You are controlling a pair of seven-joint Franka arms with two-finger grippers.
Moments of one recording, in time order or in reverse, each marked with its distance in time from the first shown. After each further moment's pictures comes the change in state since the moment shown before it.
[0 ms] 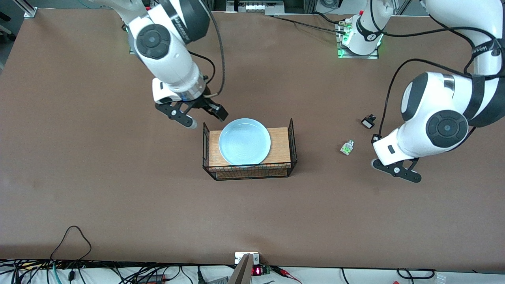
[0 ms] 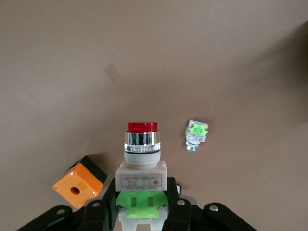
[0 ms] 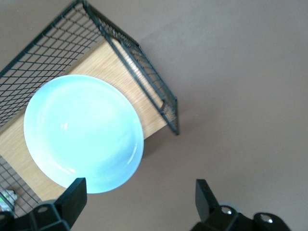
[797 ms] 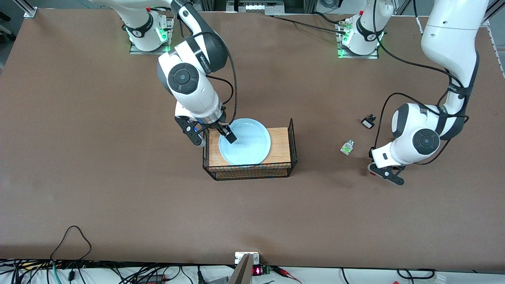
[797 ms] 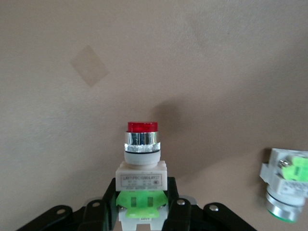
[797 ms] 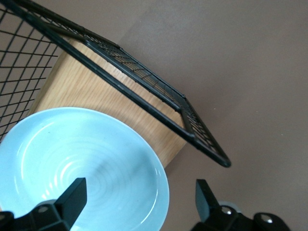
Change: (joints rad) left arm 0.139 0.114 0.000 -0.406 0.000 0.658 0.188; right arm 0.008 0.174 -0.003 0.066 0.000 0.086 0.276
